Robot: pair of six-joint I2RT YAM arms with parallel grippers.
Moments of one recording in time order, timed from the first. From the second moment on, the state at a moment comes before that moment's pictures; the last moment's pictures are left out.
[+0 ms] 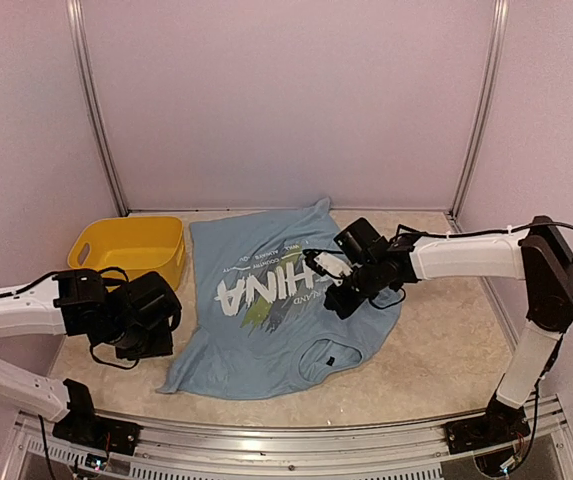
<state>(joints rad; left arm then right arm) -1.01 1.11 0.78 -1.00 -0.36 -1.16 0.77 1.78 1.20 -0.40 -0.09 -0.04</state>
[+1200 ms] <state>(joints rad) -1.03 1.50 0.73 -0.43 -0.18 -0.63 0.70 1.66 1.09 -0.72 0.02 0.24</state>
